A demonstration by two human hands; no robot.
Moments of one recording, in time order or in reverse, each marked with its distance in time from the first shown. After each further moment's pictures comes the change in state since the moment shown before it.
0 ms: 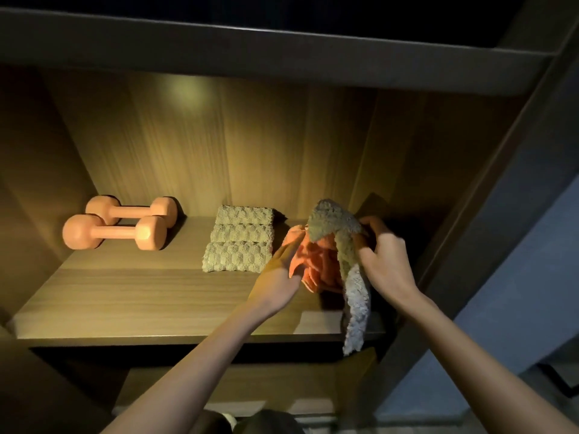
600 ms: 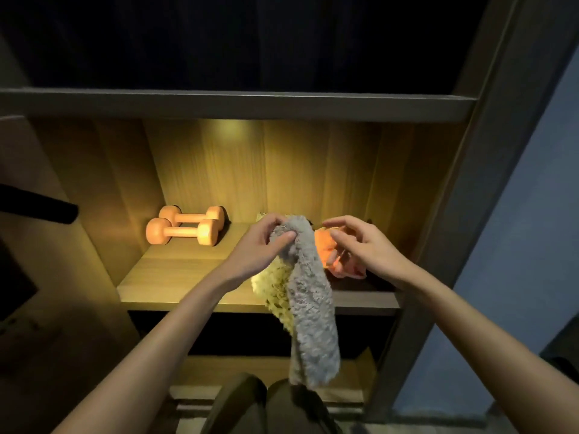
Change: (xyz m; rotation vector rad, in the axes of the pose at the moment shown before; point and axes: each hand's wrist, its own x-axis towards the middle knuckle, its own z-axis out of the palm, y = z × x) left_hand -0.113 0.077 -0.139 -0.420 0.004 0.106; right_hand -0.074 -0.102 -0.019 0.363 -0.450 -0.122
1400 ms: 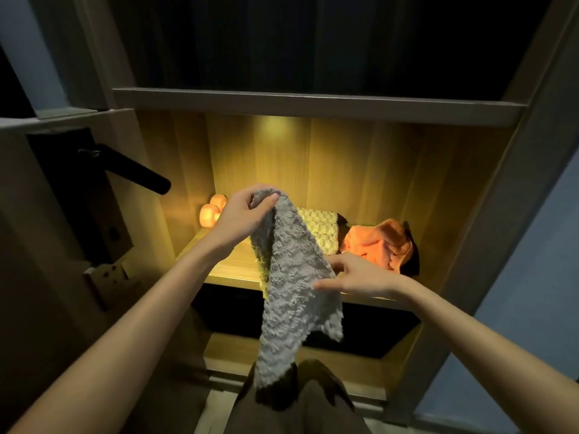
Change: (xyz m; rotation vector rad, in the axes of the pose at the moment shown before) left_hand -0.058 0.034 -0.077 0.126 0.320 0.068; right_hand -0.015 -0.013 0.080 -0.297 -0.497 0.025
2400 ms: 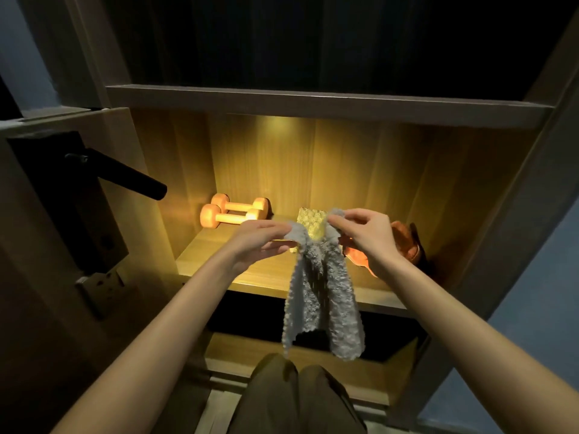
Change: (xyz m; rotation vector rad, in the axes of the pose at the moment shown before) left_hand 0.013 -0.031 0.019 -0.432 -0.037 -0.694; right_hand 0.043 -0.008 -0.031 0.650 0.758 0.055
